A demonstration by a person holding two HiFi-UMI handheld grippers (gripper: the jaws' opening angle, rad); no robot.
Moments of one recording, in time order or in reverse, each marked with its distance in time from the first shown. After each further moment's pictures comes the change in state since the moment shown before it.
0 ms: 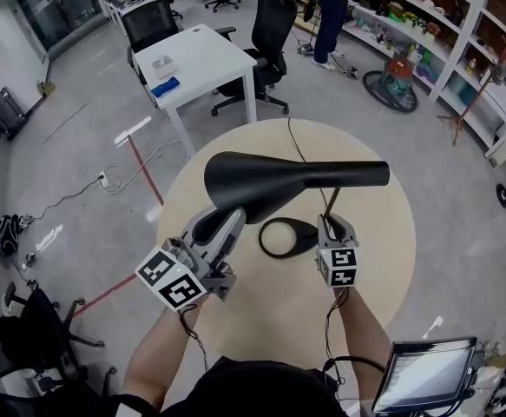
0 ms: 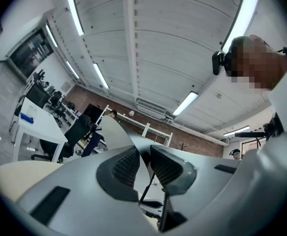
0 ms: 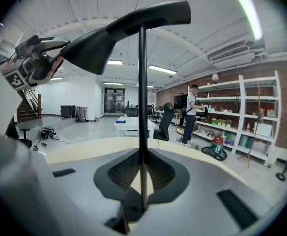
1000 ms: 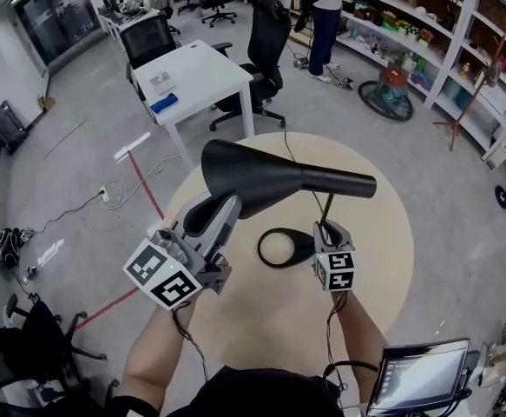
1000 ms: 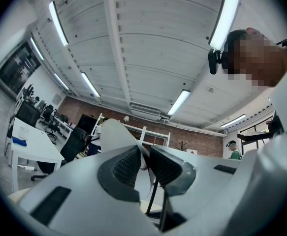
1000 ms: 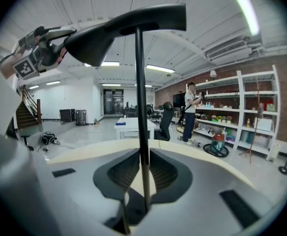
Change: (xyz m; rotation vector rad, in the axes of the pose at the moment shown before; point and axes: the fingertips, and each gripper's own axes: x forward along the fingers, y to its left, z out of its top) left arm 0.024 -0.020 0.055 0.149 -0.039 -0.035; right arm 0.004 0.000 0.008 0.046 -0.003 0.006
